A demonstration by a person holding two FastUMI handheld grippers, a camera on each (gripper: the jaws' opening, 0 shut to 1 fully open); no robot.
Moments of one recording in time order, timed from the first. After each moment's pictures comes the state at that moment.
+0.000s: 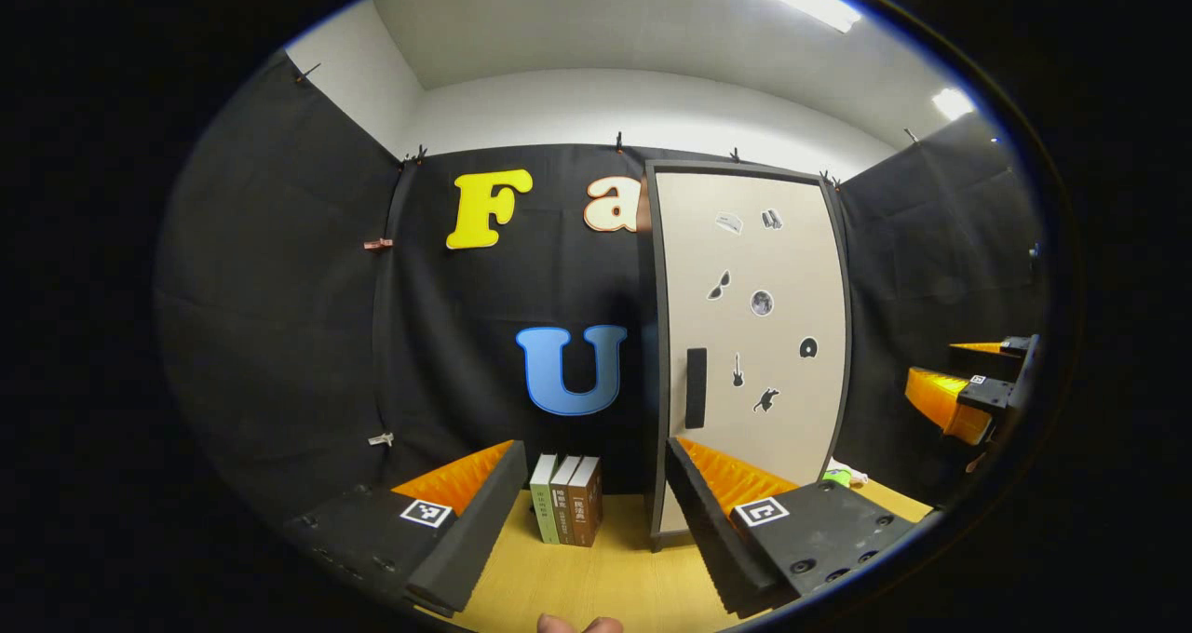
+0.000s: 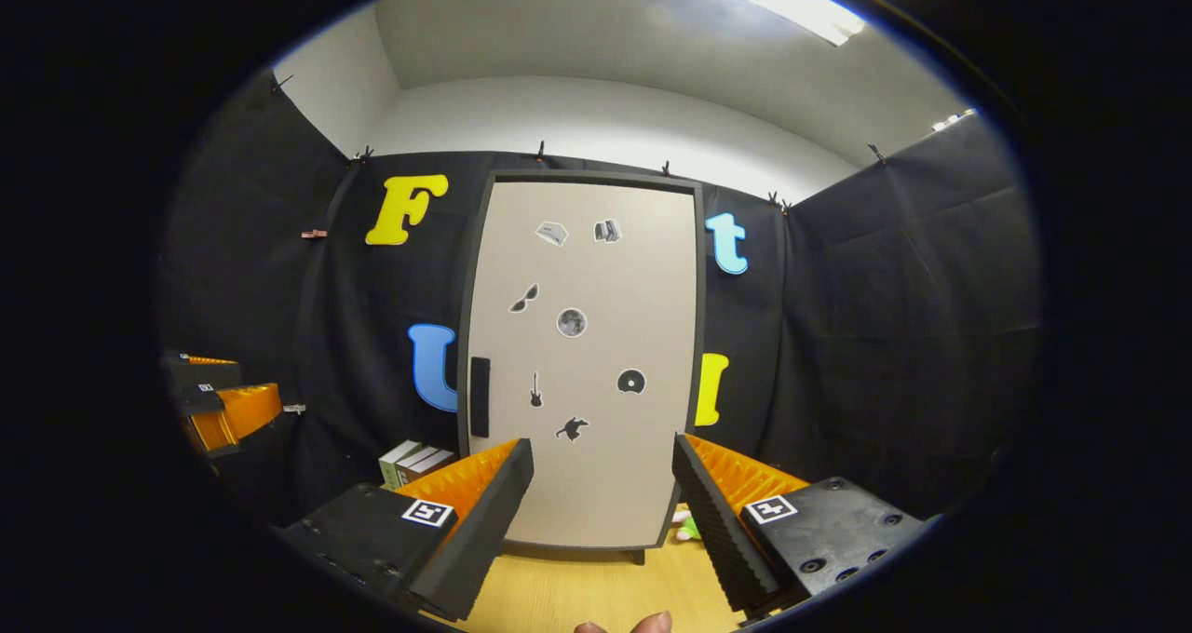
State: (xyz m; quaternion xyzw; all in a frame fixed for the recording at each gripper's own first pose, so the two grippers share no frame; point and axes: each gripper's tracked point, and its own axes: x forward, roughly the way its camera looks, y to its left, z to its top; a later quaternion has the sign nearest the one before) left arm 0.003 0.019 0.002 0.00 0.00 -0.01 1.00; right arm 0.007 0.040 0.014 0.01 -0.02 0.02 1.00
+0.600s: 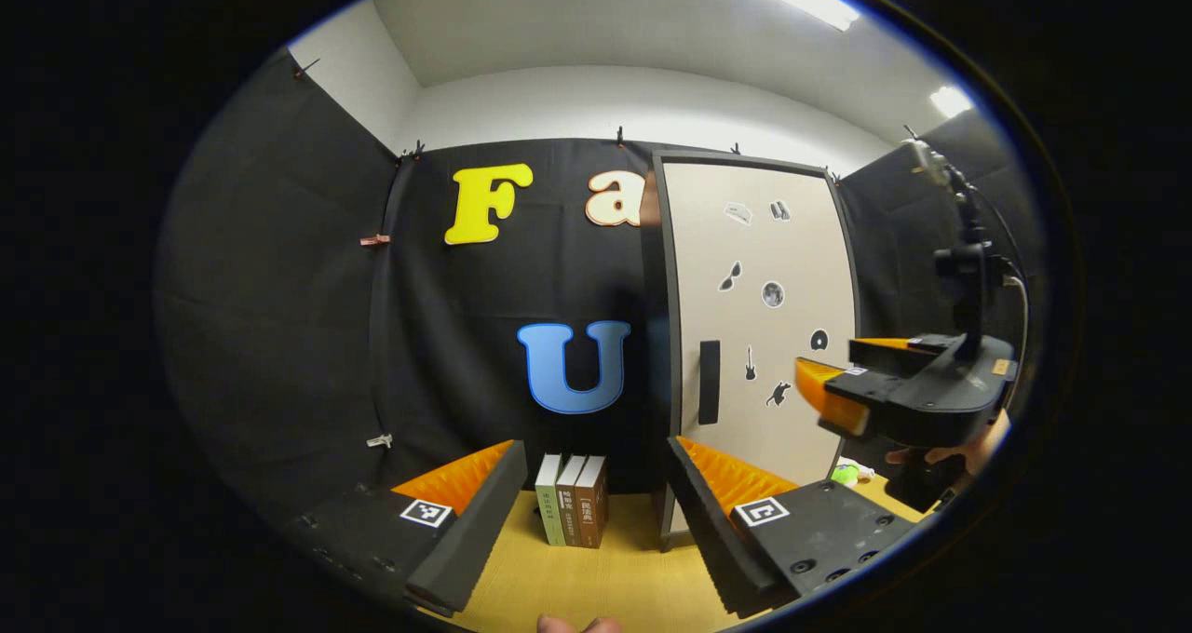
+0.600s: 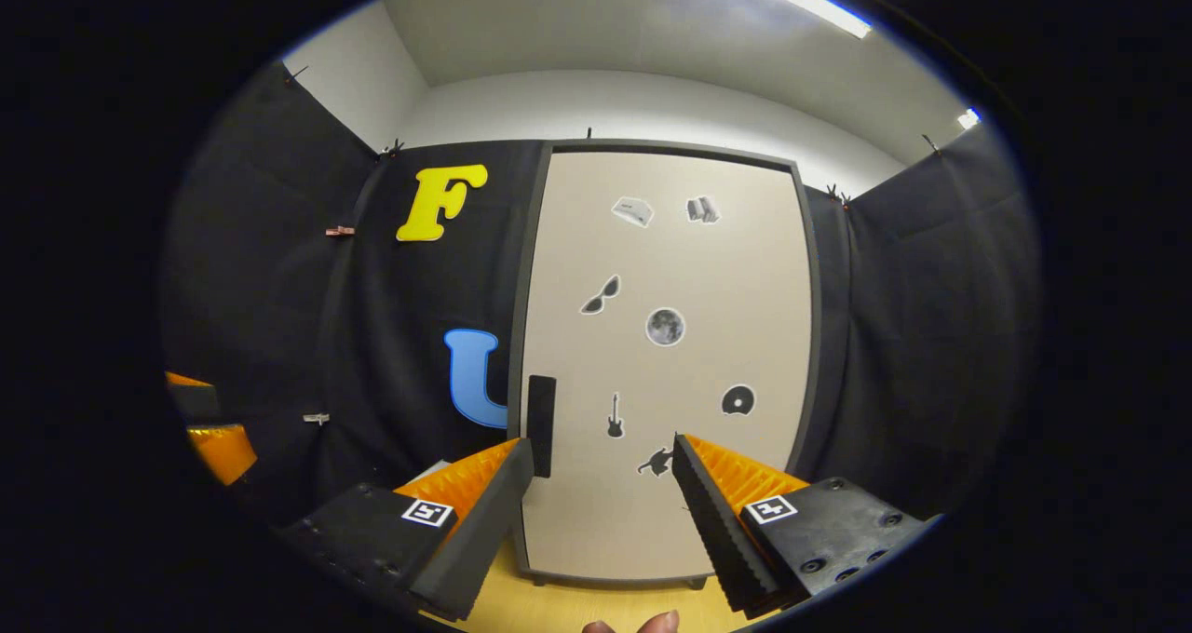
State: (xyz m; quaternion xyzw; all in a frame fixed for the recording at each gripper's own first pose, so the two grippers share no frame) left arm 0.023 0.043 -0.014 0.00 0.00 -0.01 1.00; right arm 0.125 0.145 -0.011 0.02 -0.01 0.08 1.00
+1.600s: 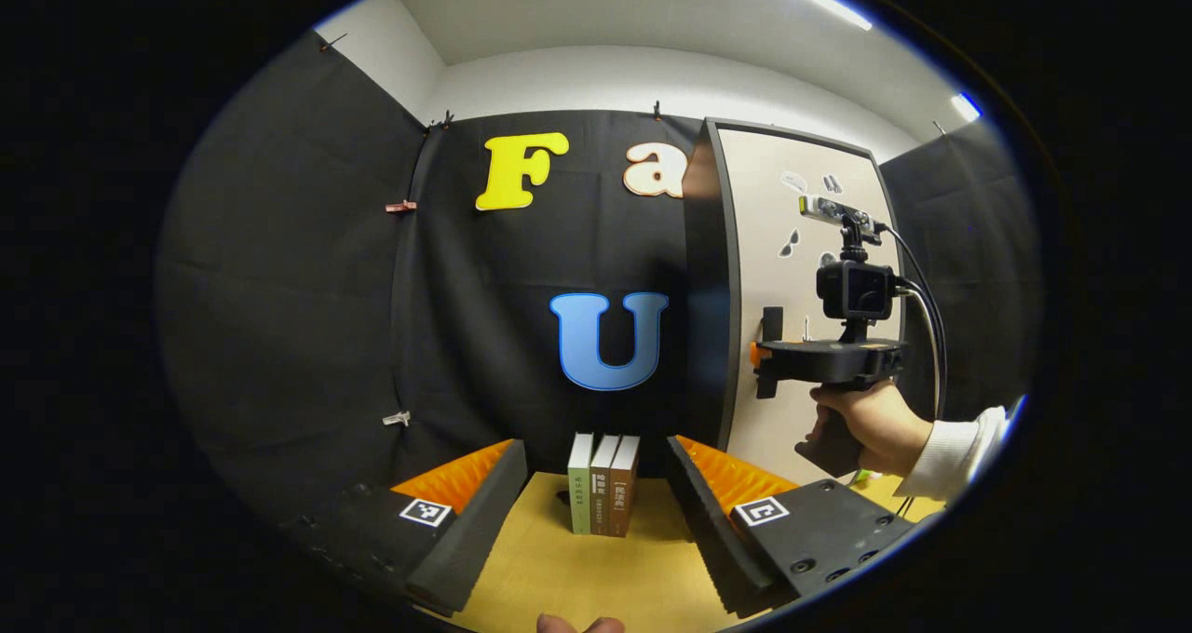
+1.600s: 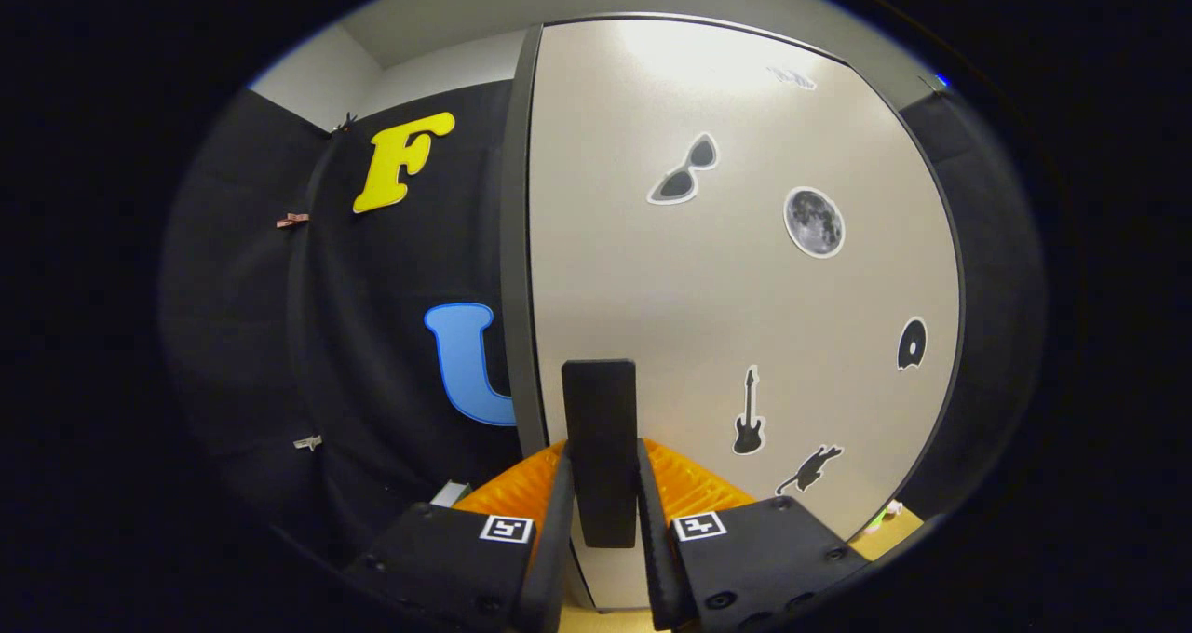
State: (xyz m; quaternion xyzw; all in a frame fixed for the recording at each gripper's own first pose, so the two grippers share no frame) left arm 0.051 0.105 -0.056 0.00 0.03 0.03 1.00; right arm 0.275 0.221 -0.067 0.05 0.05 0.06 1.00
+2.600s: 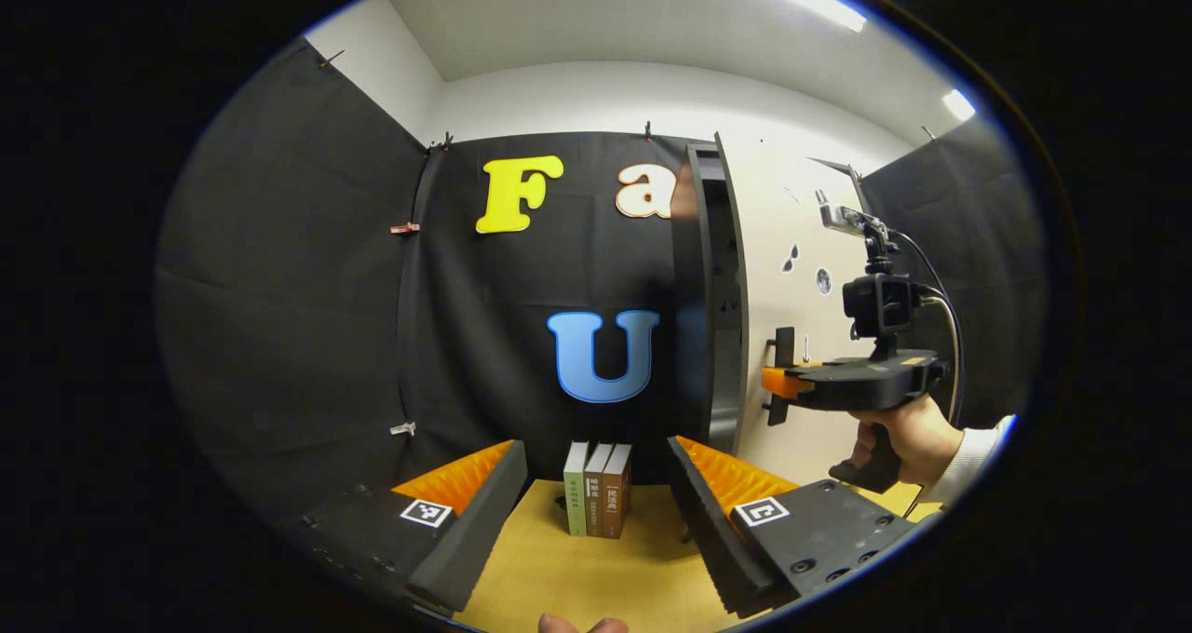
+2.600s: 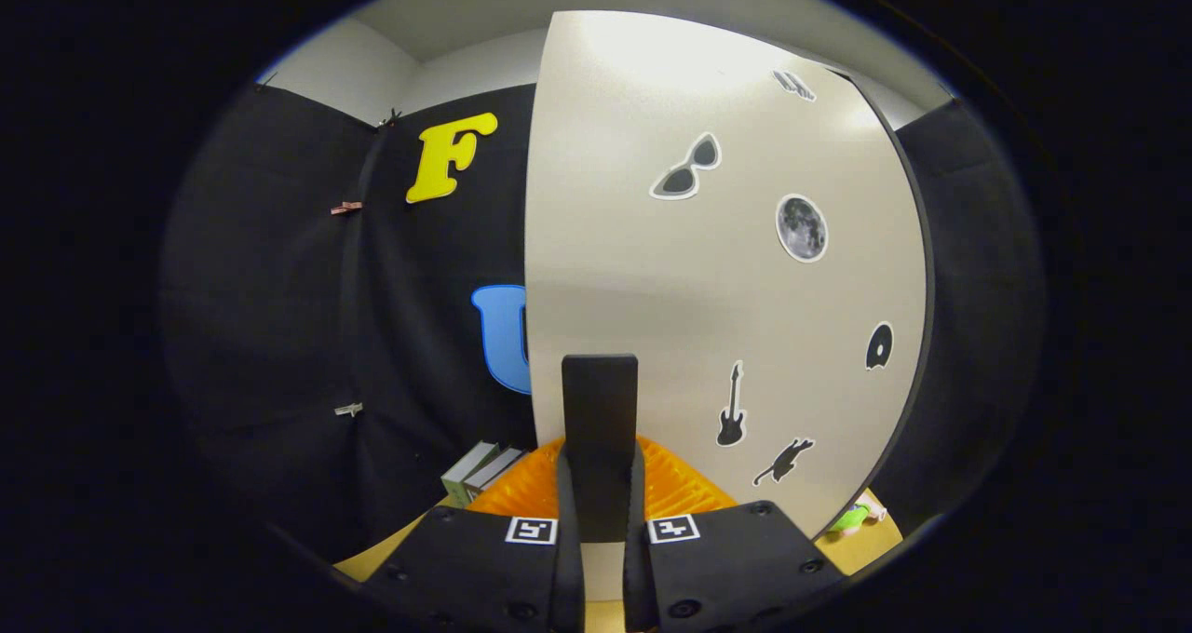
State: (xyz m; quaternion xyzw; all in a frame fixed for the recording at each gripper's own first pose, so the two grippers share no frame) left arm -0.003 0.069 -0.030 0.00 0.01 0.02 1.00; right arm 0.177 0.188 -0.057 0.06 0.08 0.14 0.99
